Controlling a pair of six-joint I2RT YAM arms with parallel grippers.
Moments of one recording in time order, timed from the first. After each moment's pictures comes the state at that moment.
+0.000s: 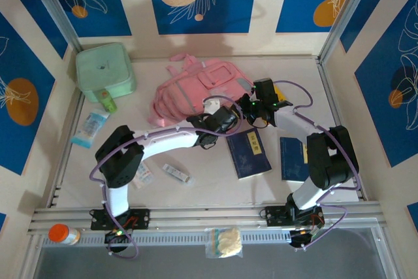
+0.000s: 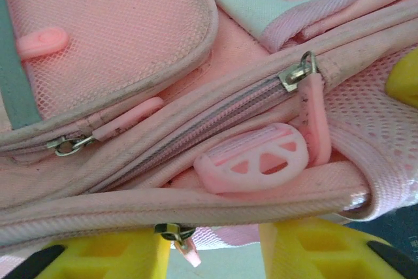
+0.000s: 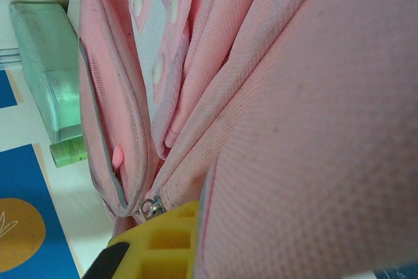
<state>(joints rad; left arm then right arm) -0.96 1.87 1.36 -0.47 -0.55 -0.78 0.32 1.60 1.01 -0.21 -0.46 1.08</state>
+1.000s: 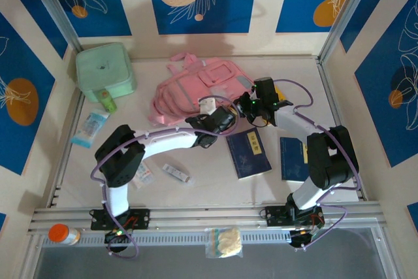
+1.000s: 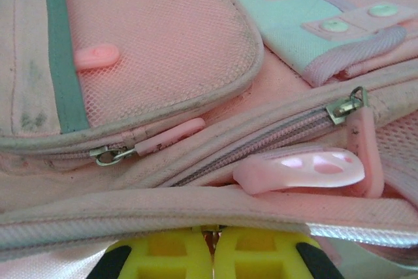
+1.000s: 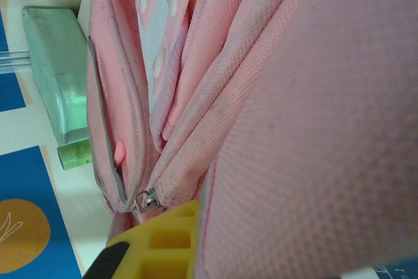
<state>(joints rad) -0.95 1.86 1.30 -0.35 -0.66 -0.81 0.32 1.60 1.02 -0.19 -0.46 1.08</state>
